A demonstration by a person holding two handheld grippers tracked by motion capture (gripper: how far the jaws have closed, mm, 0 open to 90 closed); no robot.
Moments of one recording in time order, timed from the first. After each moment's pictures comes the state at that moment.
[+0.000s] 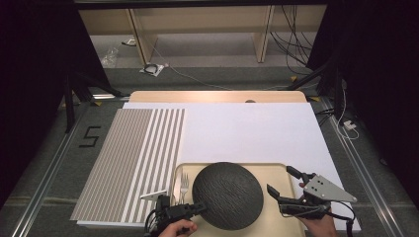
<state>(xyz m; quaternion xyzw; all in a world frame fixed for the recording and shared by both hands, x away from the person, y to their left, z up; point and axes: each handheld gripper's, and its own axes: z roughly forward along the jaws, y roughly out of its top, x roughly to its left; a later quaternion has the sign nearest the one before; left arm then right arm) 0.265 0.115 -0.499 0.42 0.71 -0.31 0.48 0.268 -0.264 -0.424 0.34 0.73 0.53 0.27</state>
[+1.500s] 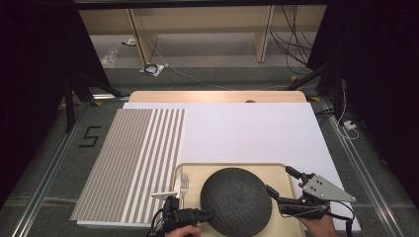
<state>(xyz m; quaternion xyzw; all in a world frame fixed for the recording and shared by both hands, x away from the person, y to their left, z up) 0.264 0.101 -0.499 0.49 0.69 -0.31 0.43 0.268 -0.262 -0.425 0.34 0.73 0.53 0.26</state>
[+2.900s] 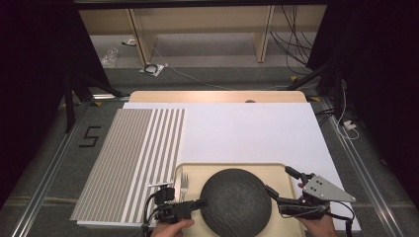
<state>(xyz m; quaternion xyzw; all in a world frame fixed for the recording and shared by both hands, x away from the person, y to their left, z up) 0.276 0.113 -0.465 0.61 0.64 -0.12 0.44 0.268 -0.262 -0.424 0.33 0.73 0.53 0.26</state>
